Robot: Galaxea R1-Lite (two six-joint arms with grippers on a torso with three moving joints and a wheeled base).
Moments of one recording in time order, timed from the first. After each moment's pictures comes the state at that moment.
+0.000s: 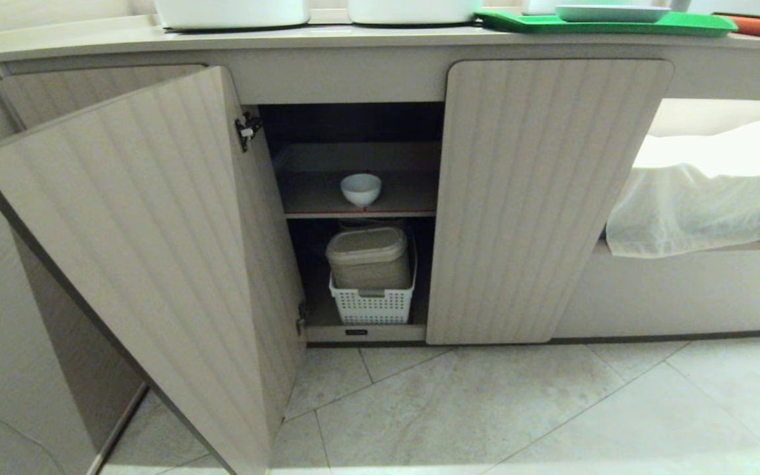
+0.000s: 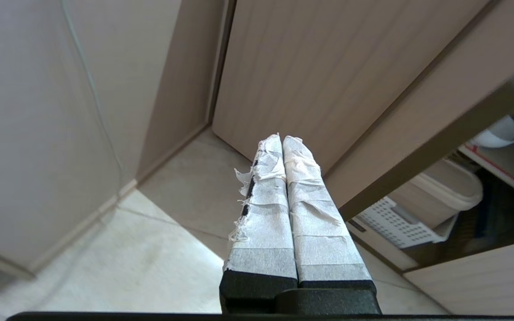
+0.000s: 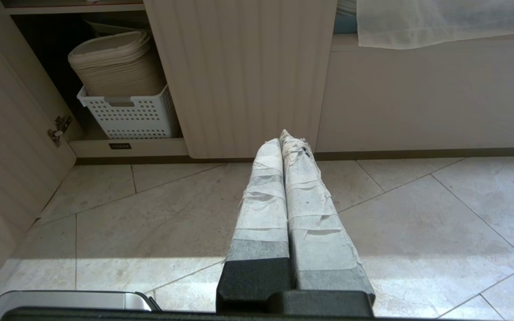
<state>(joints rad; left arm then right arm) 0.17 0.84 -0.88 0.28 0.33 -0.42 0.00 0.00 0.00 0.00 0.00 0.03</state>
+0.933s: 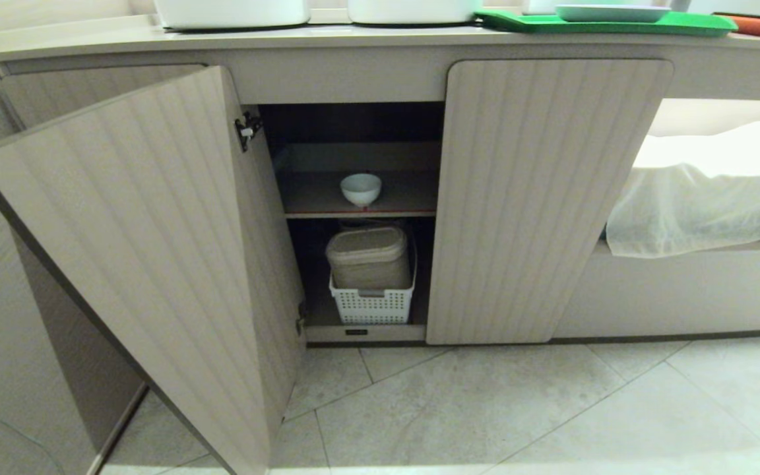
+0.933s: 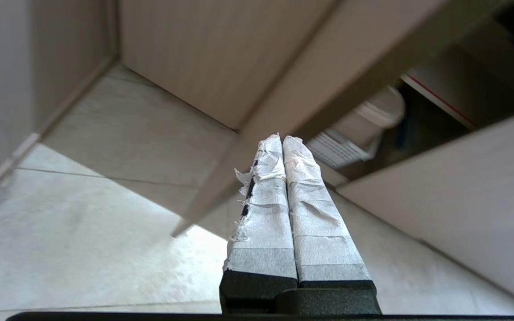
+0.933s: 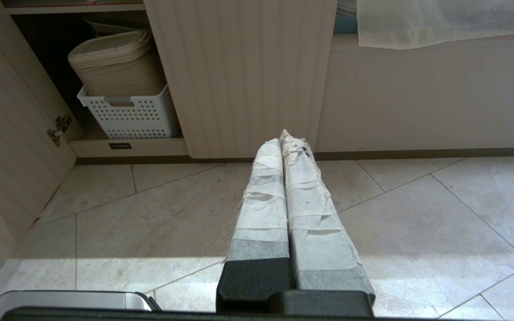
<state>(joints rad) 0.18 0.94 -0.87 0.29 0.00 -0.48 0.00 0.00 0.00 0.00 0.00 0.03</state>
